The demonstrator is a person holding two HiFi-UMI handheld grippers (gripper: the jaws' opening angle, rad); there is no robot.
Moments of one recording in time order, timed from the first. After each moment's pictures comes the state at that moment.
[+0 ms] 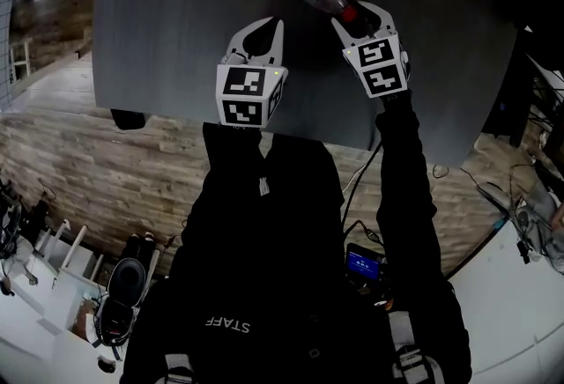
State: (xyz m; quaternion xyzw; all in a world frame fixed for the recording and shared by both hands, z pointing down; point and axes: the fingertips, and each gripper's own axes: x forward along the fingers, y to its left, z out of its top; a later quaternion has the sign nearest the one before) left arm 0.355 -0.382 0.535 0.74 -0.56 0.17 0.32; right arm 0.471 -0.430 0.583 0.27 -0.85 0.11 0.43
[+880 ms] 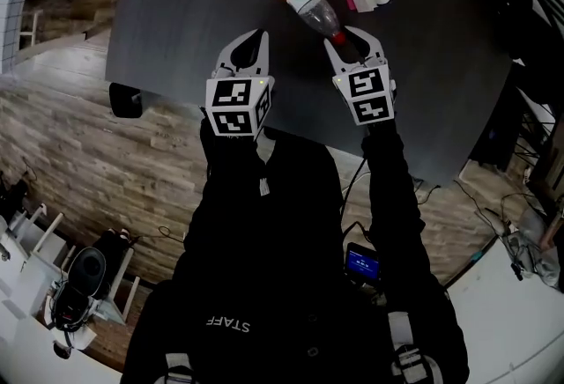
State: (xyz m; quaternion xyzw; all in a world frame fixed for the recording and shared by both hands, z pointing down) left arm 0.288 -0.328 0.510 0.68 -0.65 0.13 0.32; right arm 0.418 -0.374 0.542 0.24 -0.88 0.09 0.39
